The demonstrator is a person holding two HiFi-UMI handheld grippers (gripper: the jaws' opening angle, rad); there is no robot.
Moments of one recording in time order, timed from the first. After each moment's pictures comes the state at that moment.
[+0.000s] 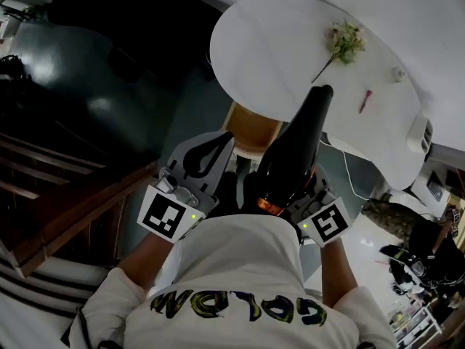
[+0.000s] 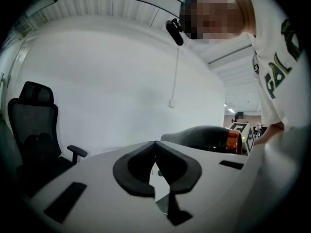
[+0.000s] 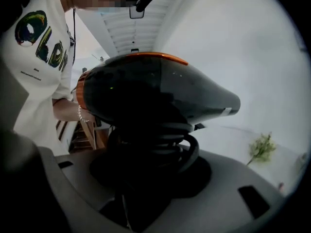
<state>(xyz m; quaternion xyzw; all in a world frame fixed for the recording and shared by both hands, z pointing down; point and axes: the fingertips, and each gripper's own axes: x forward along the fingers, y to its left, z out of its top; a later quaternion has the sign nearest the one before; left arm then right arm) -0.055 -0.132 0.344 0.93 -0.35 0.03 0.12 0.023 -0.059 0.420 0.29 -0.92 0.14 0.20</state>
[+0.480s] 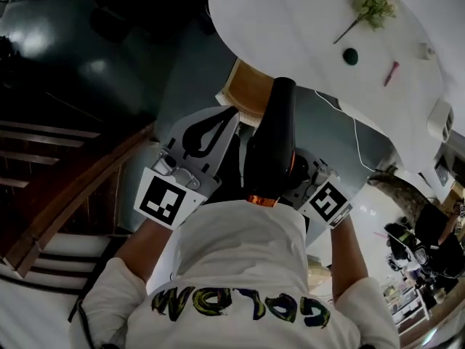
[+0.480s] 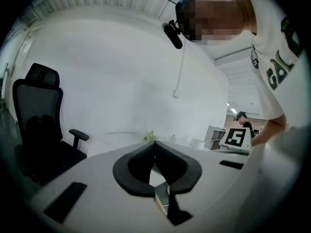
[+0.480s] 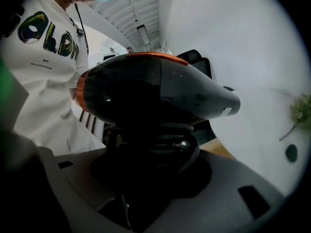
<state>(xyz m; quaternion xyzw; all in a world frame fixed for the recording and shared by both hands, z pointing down) -0.066 -0.127 0.428 0.92 -0.35 0.06 0.17 -0.011 0.007 0.527 0.12 -0.92 0.25 0.27</state>
